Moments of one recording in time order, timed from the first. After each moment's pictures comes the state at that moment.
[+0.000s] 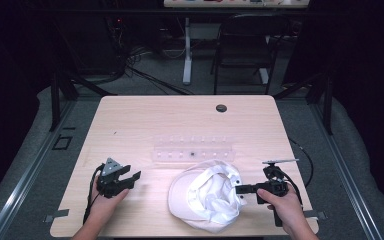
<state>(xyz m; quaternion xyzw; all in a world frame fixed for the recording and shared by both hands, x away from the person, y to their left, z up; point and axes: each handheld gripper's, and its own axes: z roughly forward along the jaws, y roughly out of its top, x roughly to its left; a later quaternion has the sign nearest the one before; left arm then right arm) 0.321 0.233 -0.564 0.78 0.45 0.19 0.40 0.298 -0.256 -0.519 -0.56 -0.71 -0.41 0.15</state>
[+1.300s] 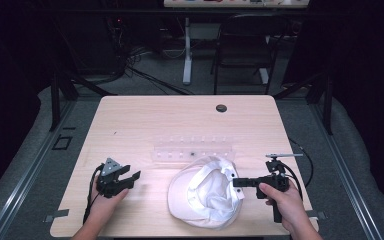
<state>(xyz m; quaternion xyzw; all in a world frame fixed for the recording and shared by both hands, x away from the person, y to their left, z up) 0.321 0.234 -0.564 0.78 0.45 0.19 0.40 0.298 -0.252 -0.490 -0.52 -0.68 -0.48 0.19</state>
